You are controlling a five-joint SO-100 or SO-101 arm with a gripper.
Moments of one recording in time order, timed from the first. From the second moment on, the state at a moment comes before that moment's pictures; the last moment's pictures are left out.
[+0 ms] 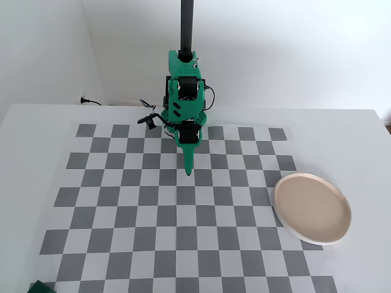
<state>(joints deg) -3.4 190.1 178.1 53.5 2.5</state>
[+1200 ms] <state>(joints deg) -4.8 175.4 151.4 57.5 -2.3</state>
